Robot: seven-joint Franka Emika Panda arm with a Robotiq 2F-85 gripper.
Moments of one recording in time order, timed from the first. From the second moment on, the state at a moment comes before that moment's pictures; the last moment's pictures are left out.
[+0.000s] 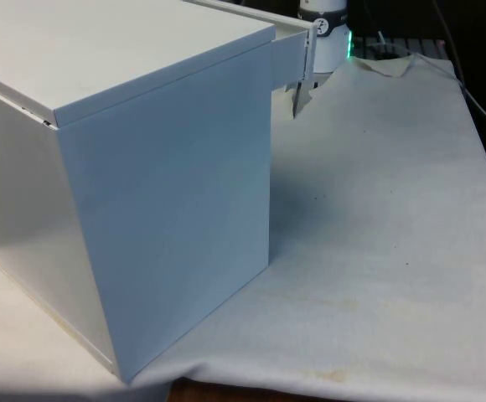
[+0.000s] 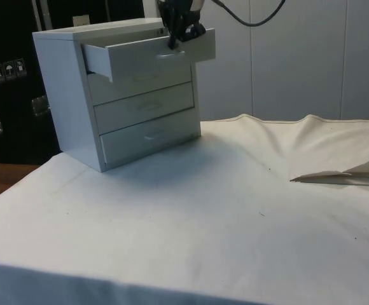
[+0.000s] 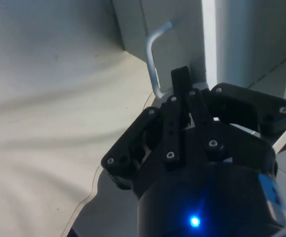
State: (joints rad) arm 0.28 -0.24 -0.42 -2.45 -1.10 2.61 -0.46
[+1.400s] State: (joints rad) arm 0.28 -0.10 -0.43 -2.31 -1.15 2.61 -0.38
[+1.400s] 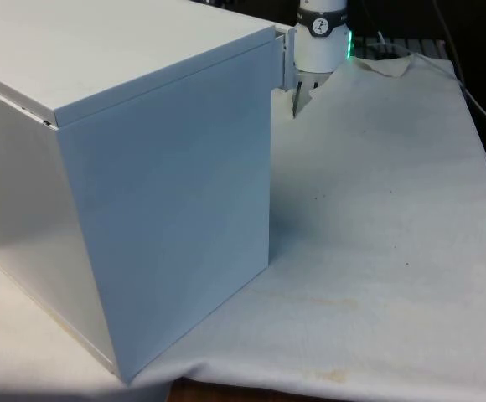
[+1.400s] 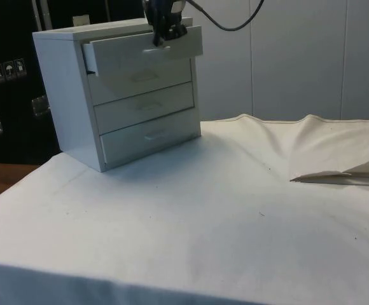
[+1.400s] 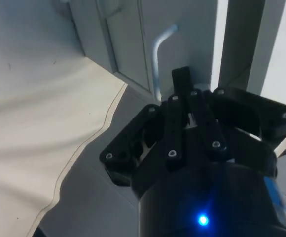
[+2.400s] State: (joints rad) arm 0.28 0.02 -0.44 -2.20 -1.22 2.61 -0.27
